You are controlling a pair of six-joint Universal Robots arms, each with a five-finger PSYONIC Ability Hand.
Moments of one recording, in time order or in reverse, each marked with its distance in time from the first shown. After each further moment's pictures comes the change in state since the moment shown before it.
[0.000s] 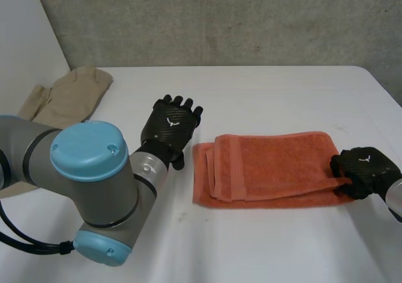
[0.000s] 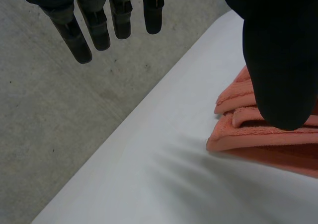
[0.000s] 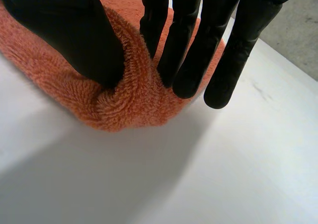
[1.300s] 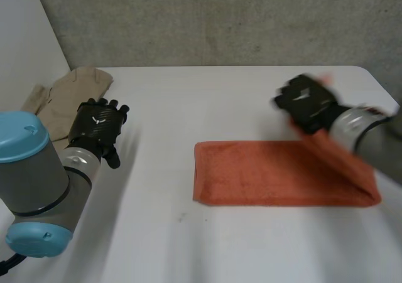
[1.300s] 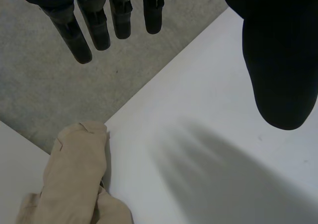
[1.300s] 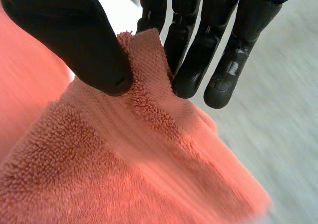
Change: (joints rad) left arm 0.298 0.166 -0.223 0.005 0.003 0.001; right arm 0.395 0.068 -0.502 0.121 -0.010 -0.199; left_hand 0.000 0.000 0.000 0.000 0.000; right_hand 0.125 0.011 0.000 0.000 0.000
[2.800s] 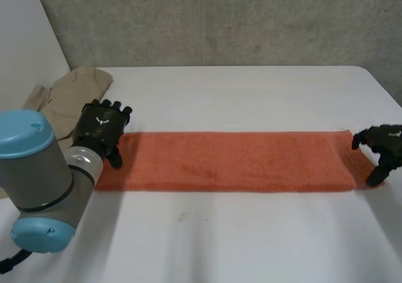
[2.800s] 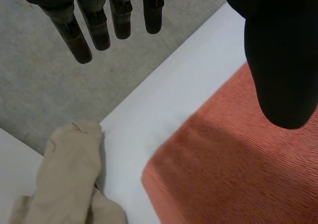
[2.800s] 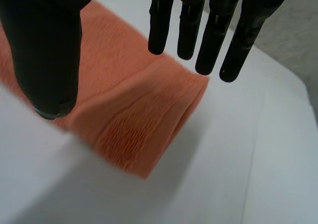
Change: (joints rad) left arm 0.001 -0.036 0.024 -0.009 0.016 0.006; right arm -0.456 -0.038 0.232 0.142 0.056 0.229; left_hand 0.000 0.000 0.000 0.000 0.000; right_hand -0.554 -0.694 -0.698 -0.707 -0.692
